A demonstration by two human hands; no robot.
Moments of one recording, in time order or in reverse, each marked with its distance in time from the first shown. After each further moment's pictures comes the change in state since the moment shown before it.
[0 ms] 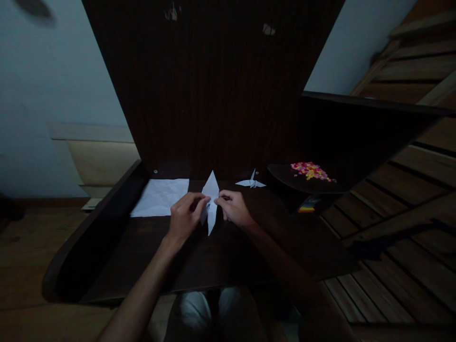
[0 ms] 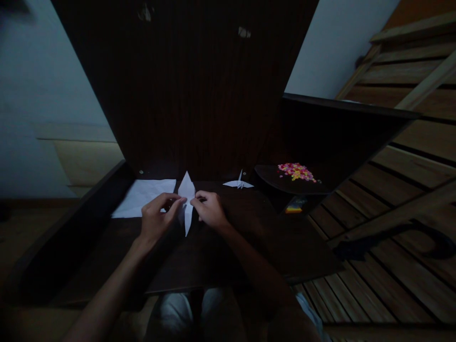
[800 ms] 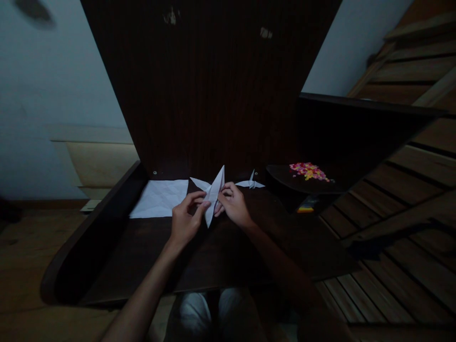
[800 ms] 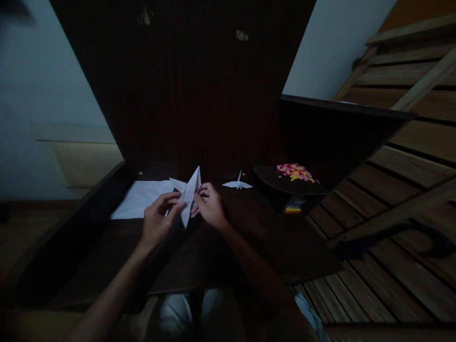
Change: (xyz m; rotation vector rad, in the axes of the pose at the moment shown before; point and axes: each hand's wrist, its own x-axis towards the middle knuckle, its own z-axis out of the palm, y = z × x) left_hand -0.006 0.006 0.007 -0.376 -0.008 -0.332; right_hand 0.008 0.012 0.004 0.255 0.056 -0.070
